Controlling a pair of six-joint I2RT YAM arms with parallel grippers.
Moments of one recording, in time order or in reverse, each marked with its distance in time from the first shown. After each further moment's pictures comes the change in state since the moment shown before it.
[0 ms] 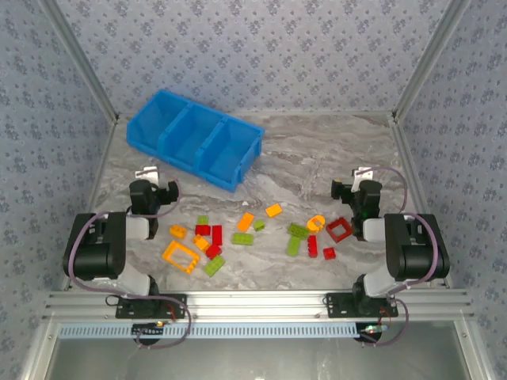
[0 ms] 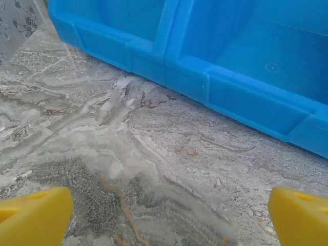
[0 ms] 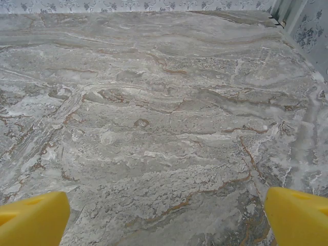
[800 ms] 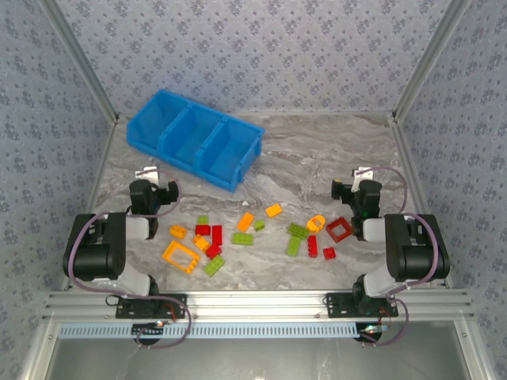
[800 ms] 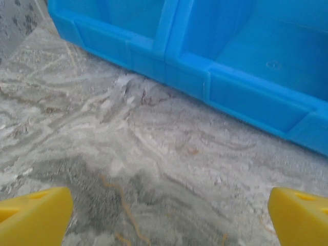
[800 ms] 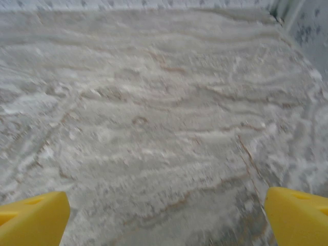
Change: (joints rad) left arm -0.008 -0.037 0.008 -0.070 -0.016 0.005; right arm 0.014 -0.034 0.017 -0.089 0.037 0.000
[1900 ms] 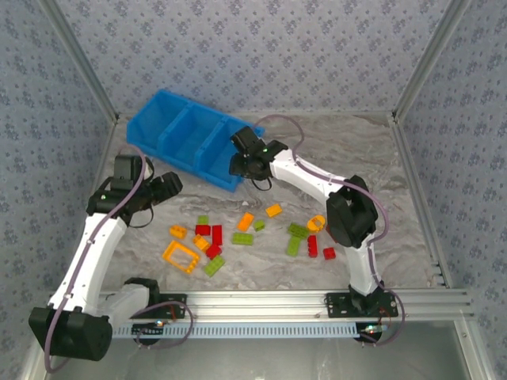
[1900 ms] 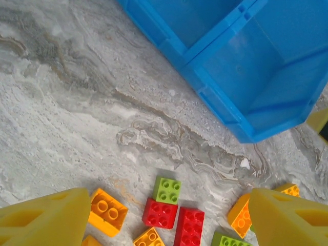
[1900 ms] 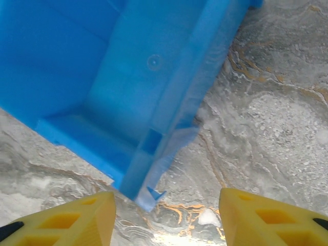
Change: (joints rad) left arm -0.151 -0.499 0.586 -1.499 0.164 -0.524; right arm 0.753 0.555 1.399 -1.374 -0.014 0.811
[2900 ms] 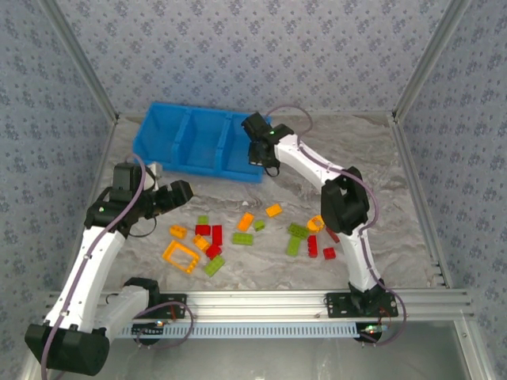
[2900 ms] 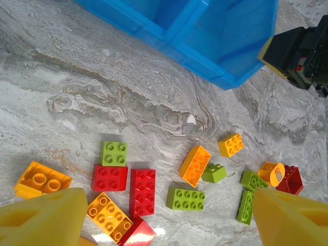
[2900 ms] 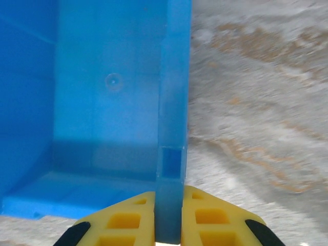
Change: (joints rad) left arm -0.031 -0.096 -0.047 -0.004 0.230 0.000; right arm -0.135 0.141 0.200 -0.212 0.098 -0.113
